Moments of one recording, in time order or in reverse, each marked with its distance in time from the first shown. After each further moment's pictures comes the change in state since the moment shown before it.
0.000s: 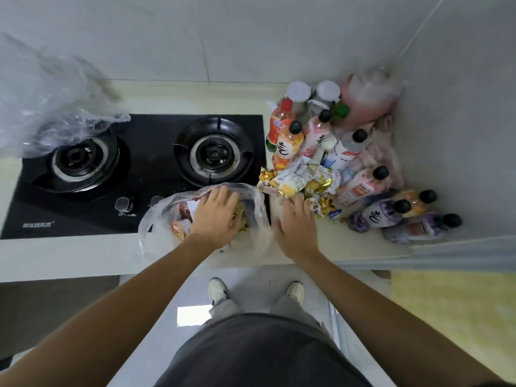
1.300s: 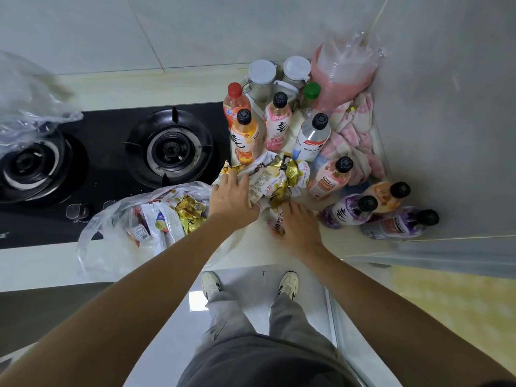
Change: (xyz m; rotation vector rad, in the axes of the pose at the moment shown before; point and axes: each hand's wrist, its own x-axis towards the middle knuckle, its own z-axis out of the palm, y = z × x) left_hand 0.103 0.126 0.029 -0.023 -0.191 -0.176; right_hand 0.008 0.130 0.028 -0.086 -0.238 -0.062
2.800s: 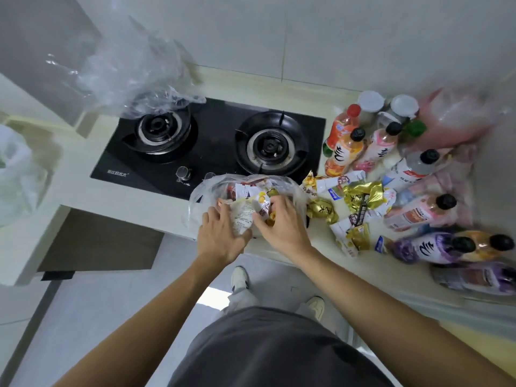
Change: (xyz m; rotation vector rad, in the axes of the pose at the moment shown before) left_hand -0.186 -0.153 0.003 -0.316 0.126 -0.543; right_hand 0.007 -0.219 -0.038 0.546 0.089 -0.237
